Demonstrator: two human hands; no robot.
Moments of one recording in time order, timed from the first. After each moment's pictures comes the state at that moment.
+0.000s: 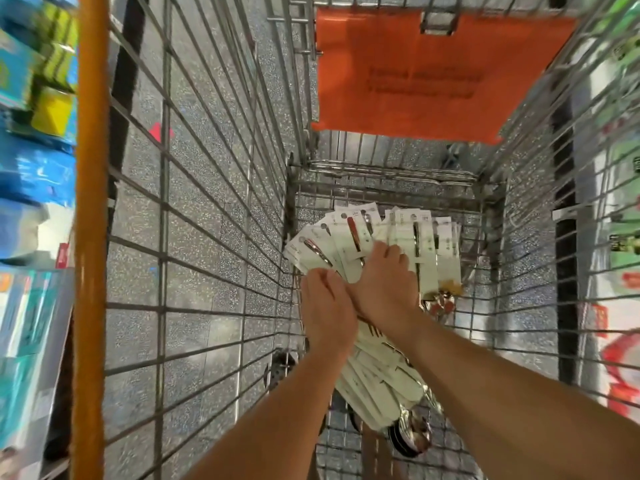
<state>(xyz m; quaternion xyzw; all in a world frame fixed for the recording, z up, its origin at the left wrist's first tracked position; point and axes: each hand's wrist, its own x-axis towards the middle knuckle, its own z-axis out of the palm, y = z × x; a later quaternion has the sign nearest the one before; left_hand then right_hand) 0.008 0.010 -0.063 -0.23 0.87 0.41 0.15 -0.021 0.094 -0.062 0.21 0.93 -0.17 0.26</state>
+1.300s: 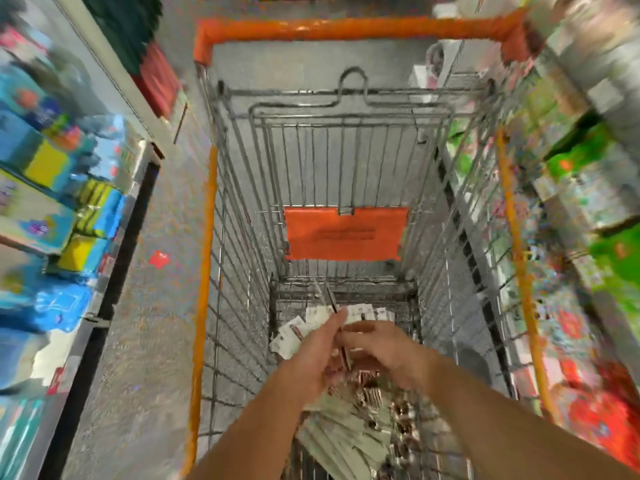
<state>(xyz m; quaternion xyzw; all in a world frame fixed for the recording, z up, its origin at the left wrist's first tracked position) -0.040 0.028 0.143 -0.23 0.60 0.59 0.49 -0.010 0.165 0.129 0.30 0.62 -0.64 0.34</state>
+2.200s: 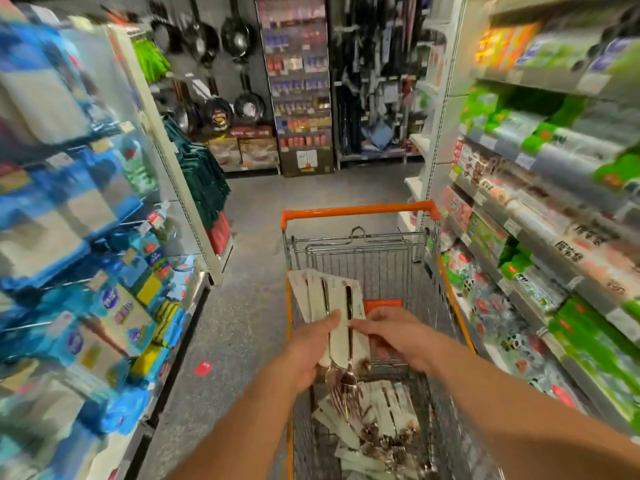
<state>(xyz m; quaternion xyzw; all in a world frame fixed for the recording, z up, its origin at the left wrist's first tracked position) 0.023 -0.066 0.387 -0.07 0.67 0.68 0.30 0.058 0.100 0.383 0.19 0.72 -0.66 0.11</state>
